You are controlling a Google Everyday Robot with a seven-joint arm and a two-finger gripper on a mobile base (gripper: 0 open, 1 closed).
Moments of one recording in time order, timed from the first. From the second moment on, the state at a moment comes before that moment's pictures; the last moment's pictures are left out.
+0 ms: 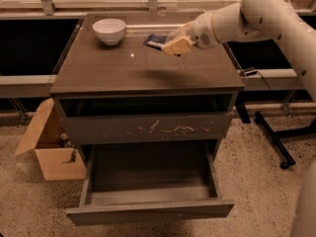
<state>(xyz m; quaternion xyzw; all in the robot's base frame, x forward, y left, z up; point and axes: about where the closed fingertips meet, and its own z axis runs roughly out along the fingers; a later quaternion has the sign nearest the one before) 0.731 -0.059 0.918 -0.49 0.70 0.21 0.47</state>
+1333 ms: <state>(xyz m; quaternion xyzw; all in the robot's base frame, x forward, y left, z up) 0.624 0.003 0.881 -0.59 0.66 0.25 0.39</state>
